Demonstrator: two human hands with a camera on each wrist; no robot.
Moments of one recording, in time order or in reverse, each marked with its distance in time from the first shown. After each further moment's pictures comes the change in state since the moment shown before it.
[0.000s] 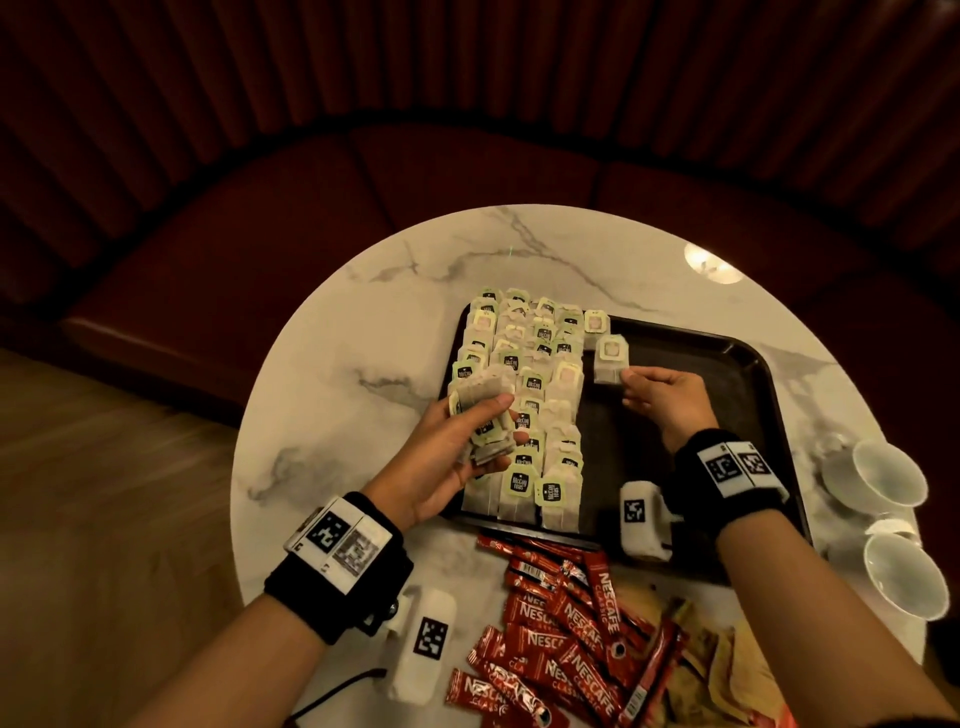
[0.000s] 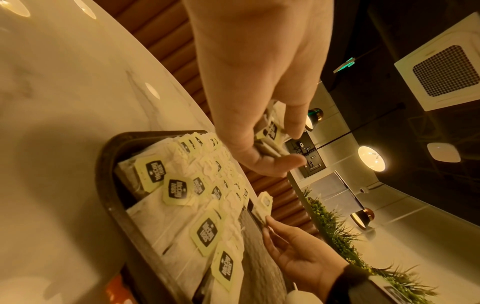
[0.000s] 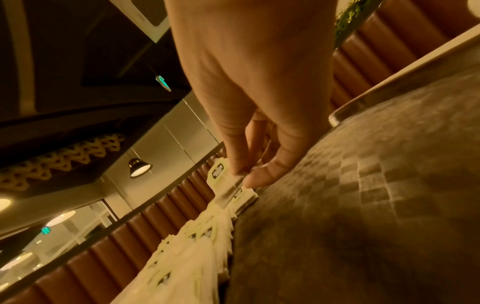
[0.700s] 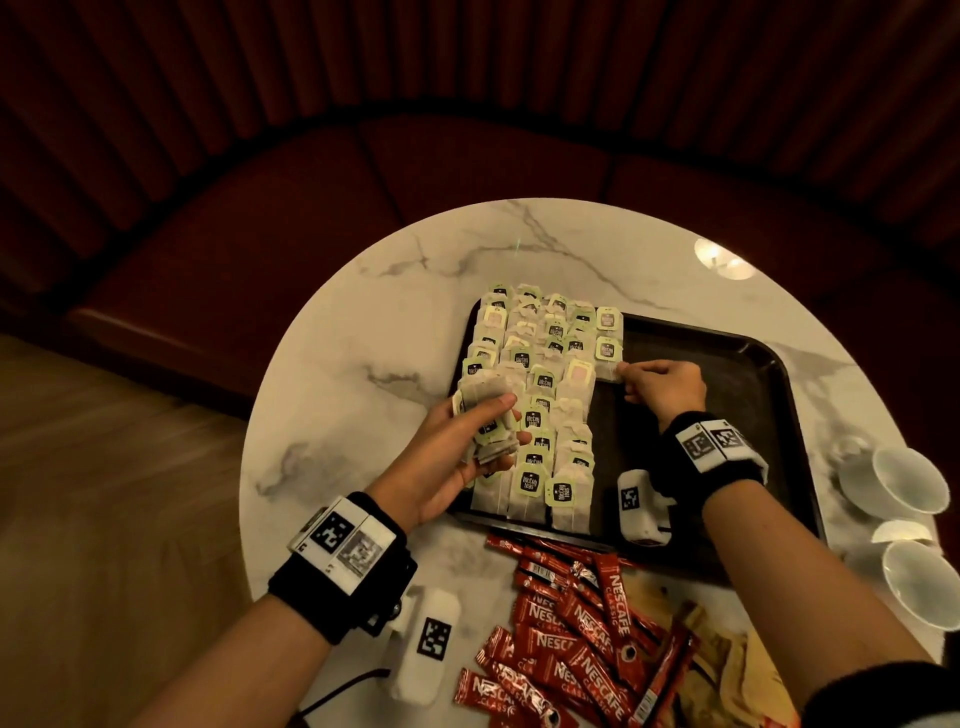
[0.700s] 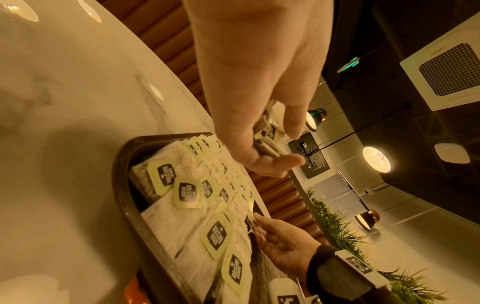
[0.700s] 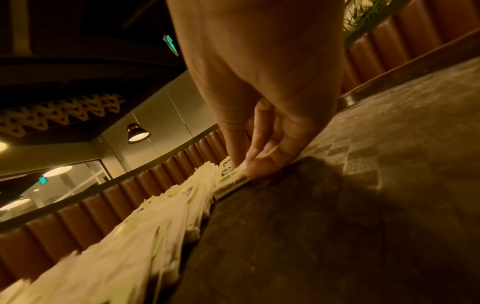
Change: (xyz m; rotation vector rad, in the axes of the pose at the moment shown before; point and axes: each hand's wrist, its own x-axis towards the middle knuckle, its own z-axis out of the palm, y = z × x) left_hand 0.004 -0.002 -0.009 0.038 0.017 -0.005; right_hand 0.016 -0.001 0.018 -0.320 0.153 0.014
